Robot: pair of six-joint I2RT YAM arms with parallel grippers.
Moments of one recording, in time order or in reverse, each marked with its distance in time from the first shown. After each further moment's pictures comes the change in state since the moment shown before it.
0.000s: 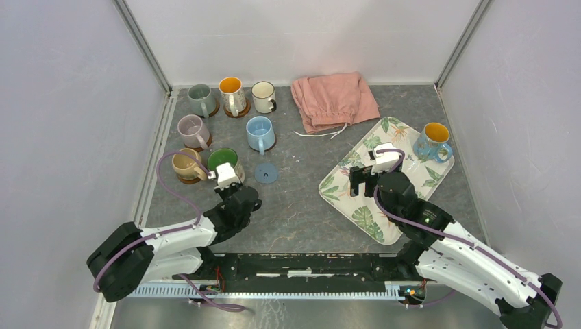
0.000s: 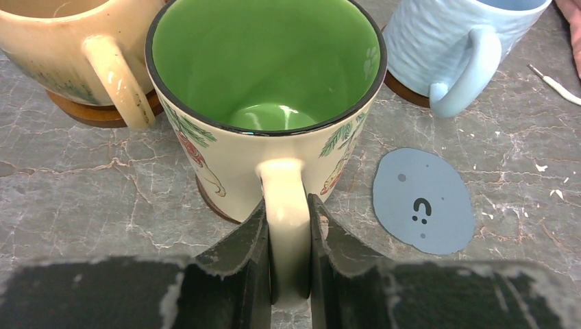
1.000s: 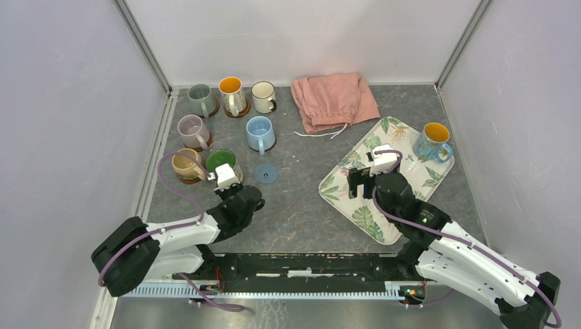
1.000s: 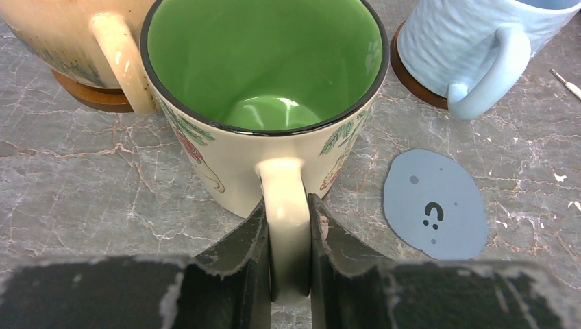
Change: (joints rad) left arm 0.000 0.054 0.014 -0.050 -0.022 -0.097; right arm 0.000 0.009 -0.022 0.008 -0.021 0.019
